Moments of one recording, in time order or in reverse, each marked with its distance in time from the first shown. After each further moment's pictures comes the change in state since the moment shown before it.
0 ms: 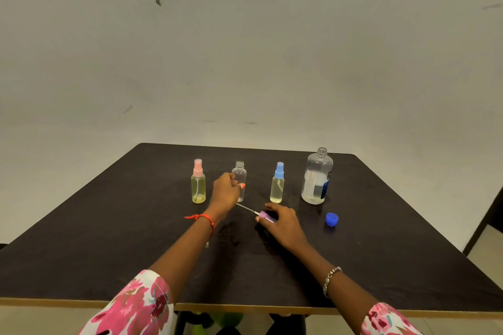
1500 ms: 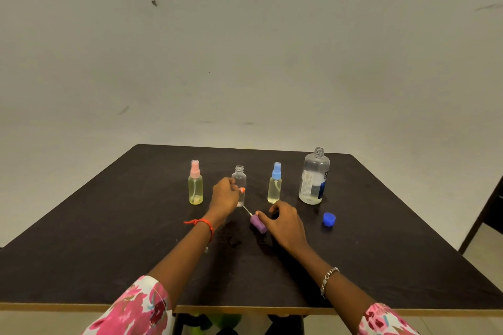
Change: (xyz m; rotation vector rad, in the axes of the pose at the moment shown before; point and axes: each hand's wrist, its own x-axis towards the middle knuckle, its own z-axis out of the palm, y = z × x) left_hand -0.004 -0.005 0.006 -0.018 -0.029 -0.017; right_hand 0.003 0.006 0.004 -0.101 0.155 0.073
